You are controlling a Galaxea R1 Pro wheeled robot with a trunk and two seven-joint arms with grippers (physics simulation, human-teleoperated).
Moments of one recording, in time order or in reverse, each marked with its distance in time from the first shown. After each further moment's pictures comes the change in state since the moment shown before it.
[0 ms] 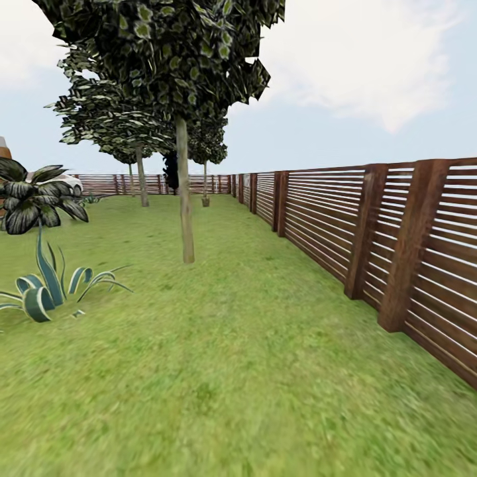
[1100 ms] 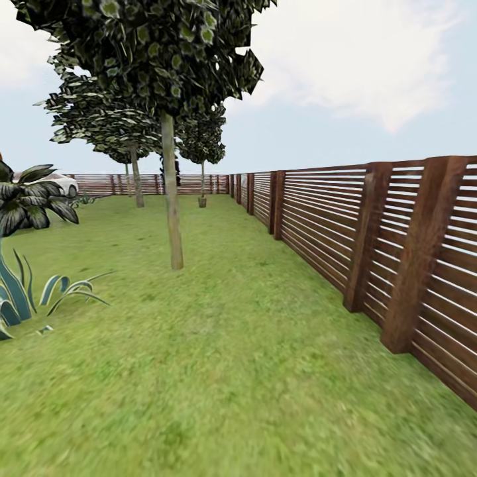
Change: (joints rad) left arm 0.000 0.004 0.000 0.001 0.000 0.000 0.001; right arm 0.000 0.000 0.000 0.000 0.000 0.000 0.000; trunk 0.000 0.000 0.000
